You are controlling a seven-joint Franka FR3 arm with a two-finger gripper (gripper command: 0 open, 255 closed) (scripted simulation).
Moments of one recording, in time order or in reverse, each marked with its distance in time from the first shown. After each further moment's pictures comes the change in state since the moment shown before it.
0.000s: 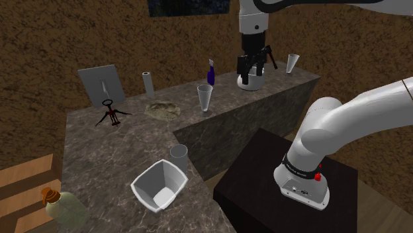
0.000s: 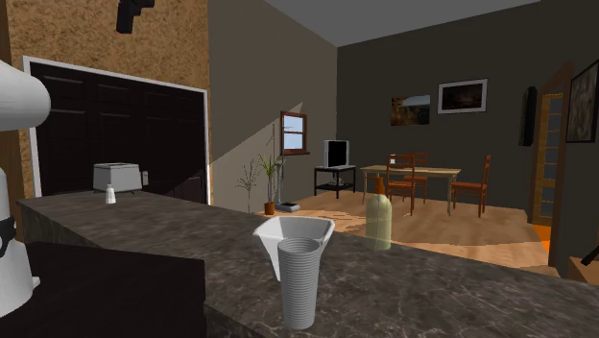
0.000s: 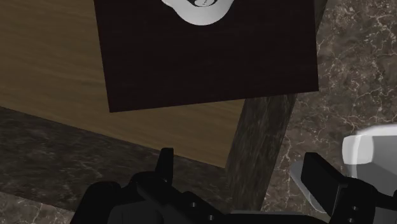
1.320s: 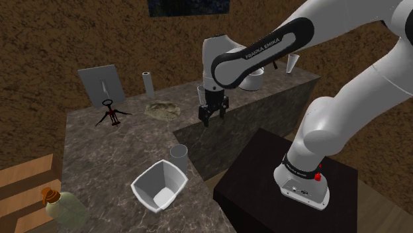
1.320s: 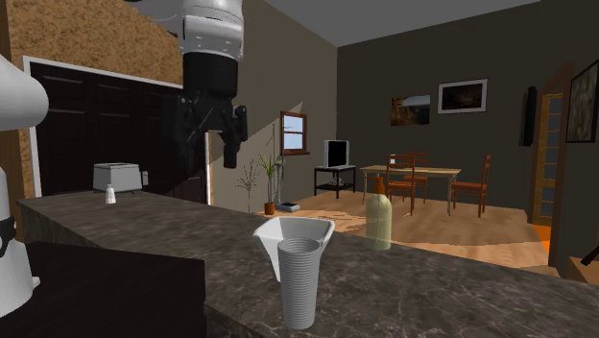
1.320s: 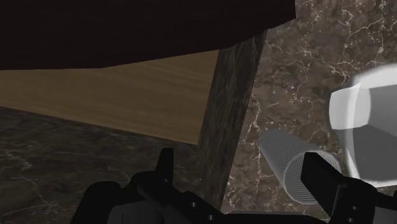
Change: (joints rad) arm 0.071 0.354 0.148 -0.255 0.158 0.722 0.173
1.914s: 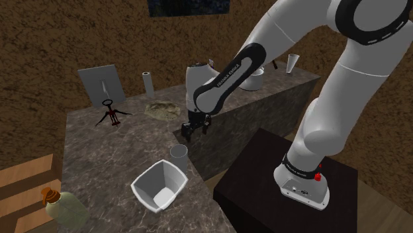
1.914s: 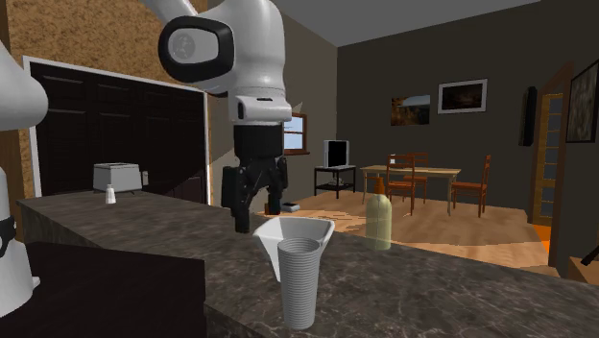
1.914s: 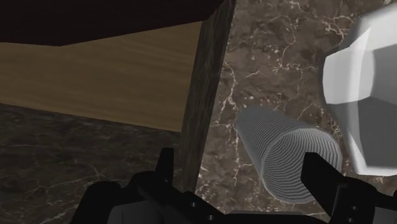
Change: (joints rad) arm 0.021 0.362 0.064 0.074 0.003 0.351 0.089
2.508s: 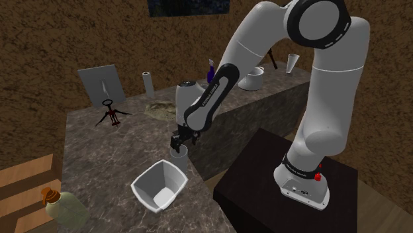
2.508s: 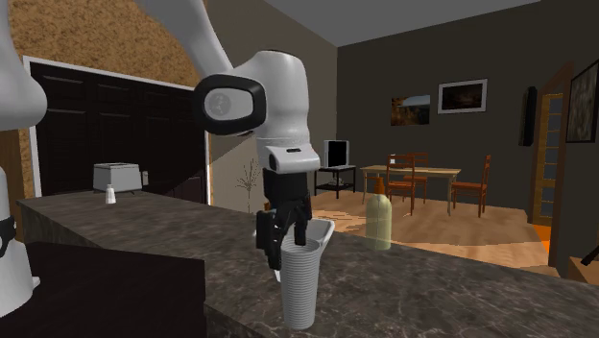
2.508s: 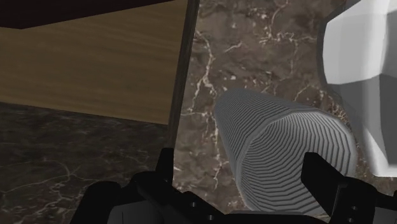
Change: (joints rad) arm 0.033 0.282 0.003 0.115 -0.071 0.207 0.096
